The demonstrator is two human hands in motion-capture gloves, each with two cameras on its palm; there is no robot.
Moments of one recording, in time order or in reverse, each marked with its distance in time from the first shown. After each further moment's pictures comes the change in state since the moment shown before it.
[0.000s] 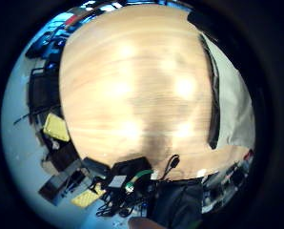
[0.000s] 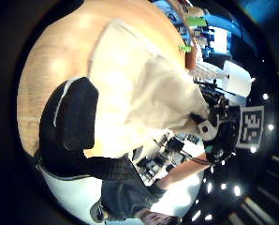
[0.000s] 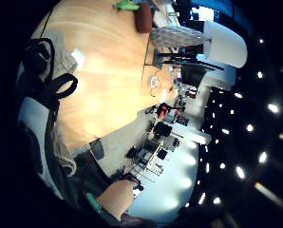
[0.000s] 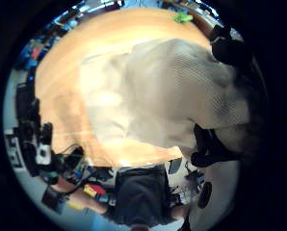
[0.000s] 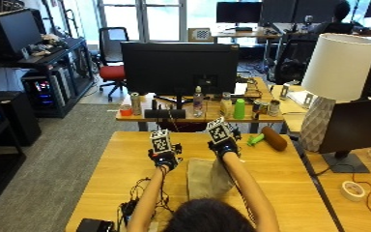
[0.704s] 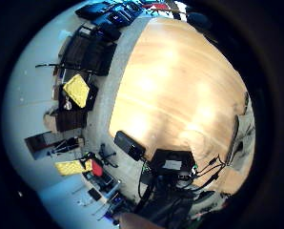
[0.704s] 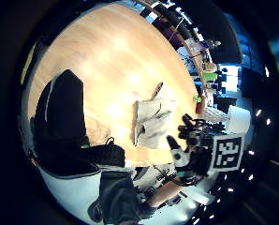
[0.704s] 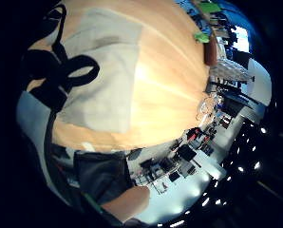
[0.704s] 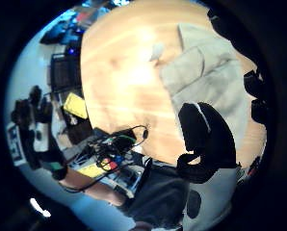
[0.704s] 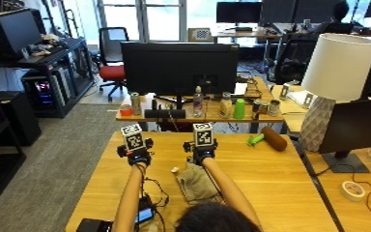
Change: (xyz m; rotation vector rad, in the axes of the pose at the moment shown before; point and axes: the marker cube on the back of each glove) left arm -0.134 -0.020 -0.054 0.122 -0.067 -0.326; right arm -0.131 0.055 -0.036 -0.057 -0.428 -0.318
